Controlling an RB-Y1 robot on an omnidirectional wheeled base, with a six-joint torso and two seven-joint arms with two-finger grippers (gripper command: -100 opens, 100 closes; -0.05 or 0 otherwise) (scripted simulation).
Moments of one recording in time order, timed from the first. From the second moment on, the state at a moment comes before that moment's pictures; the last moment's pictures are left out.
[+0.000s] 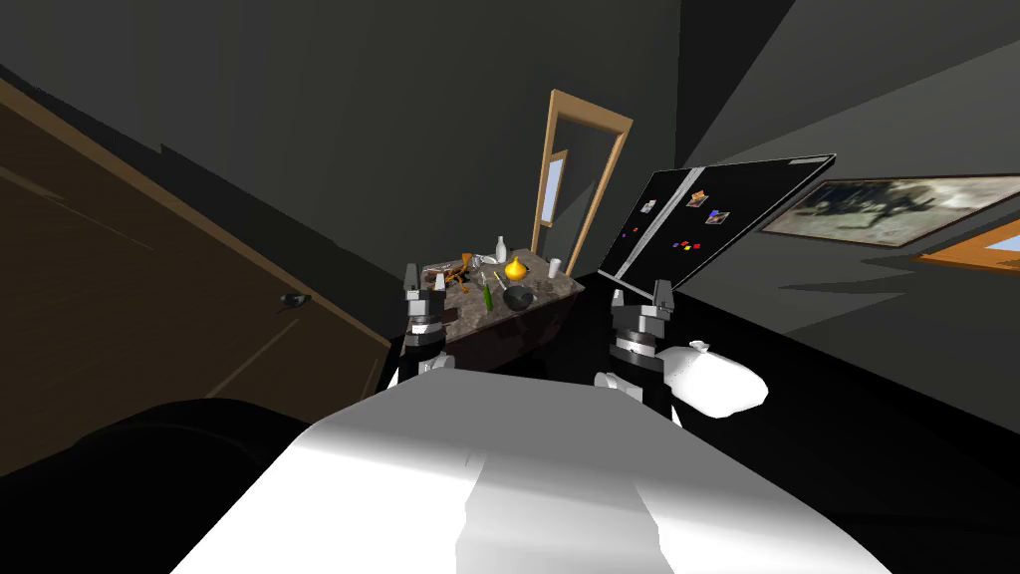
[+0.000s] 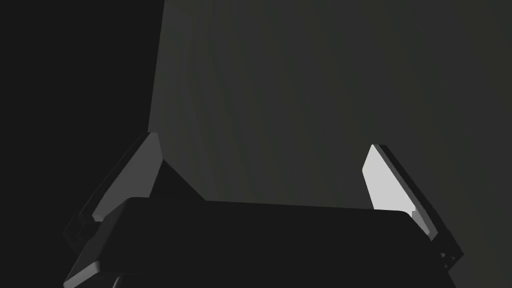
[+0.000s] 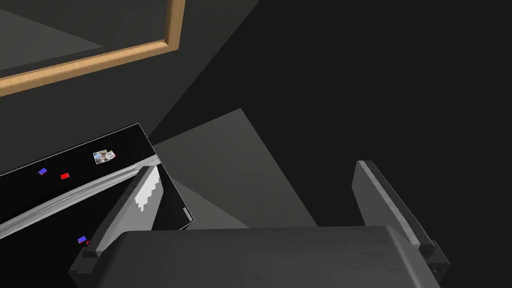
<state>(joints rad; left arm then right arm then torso) 0.53 0.01 -0.07 -2.26 0.05 -0.61 -0.12 0.53 -0.01 -0.04 -2.27 -0.09 -0.48 -0.05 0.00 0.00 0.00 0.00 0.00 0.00</state>
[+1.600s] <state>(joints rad) 0.64 0.35 0.03 -2.26 0.06 -0.30 -0.15 0.53 -0.01 -0.04 -2.27 -0.09 -0.48 -0.05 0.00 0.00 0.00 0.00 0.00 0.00</state>
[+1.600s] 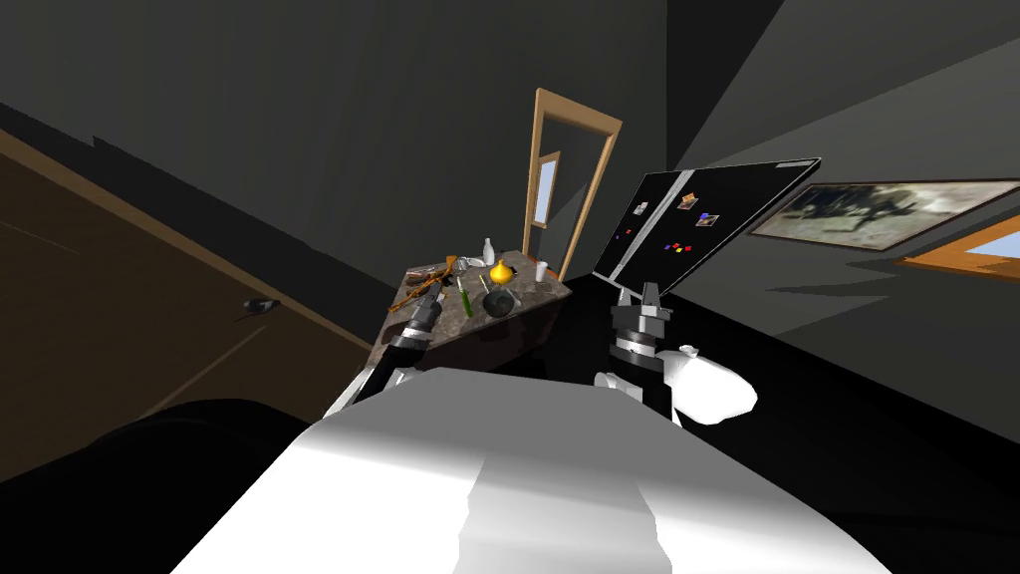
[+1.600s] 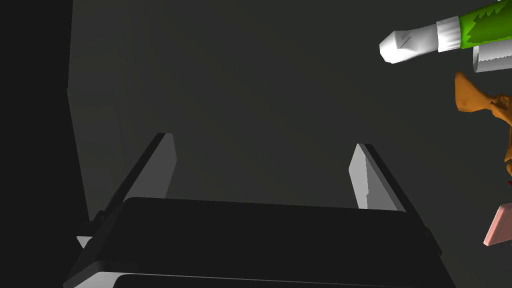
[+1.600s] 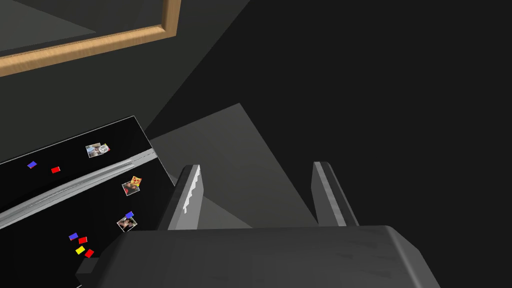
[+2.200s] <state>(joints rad) 0.69 0.46 0.07 -2.26 0.06 -0.15 -0.17 0.53 -0.01 -0.04 -2.27 -0.09 -0.48 -0.05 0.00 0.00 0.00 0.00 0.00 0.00</state>
